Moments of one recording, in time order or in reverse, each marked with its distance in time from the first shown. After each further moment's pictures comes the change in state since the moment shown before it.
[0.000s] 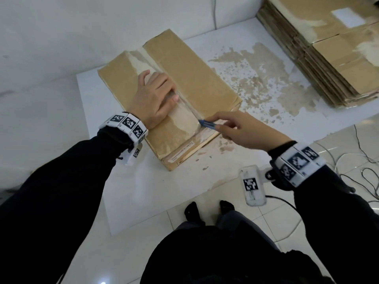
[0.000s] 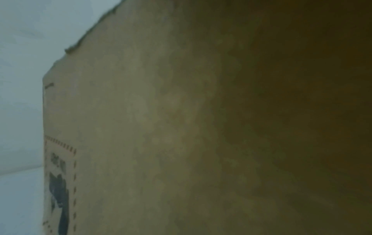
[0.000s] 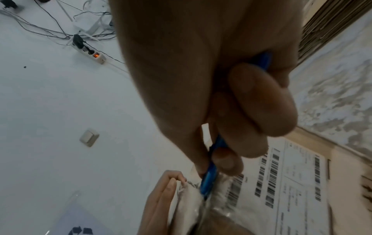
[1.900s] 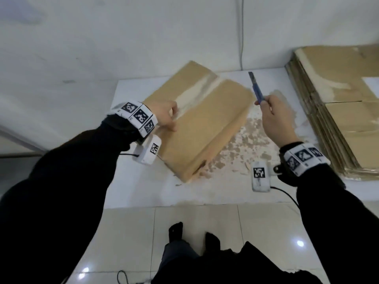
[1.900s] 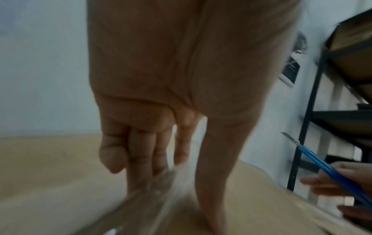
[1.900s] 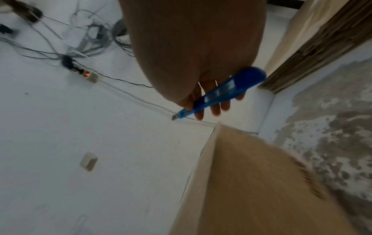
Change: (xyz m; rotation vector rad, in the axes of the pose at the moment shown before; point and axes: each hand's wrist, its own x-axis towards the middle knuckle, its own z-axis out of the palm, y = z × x) left_hand 0.079 0.094 -0.029 -0.037 -0.660 -0.928; right_hand 0.044 0.082 -0.140 0.050 0.499 -0.141
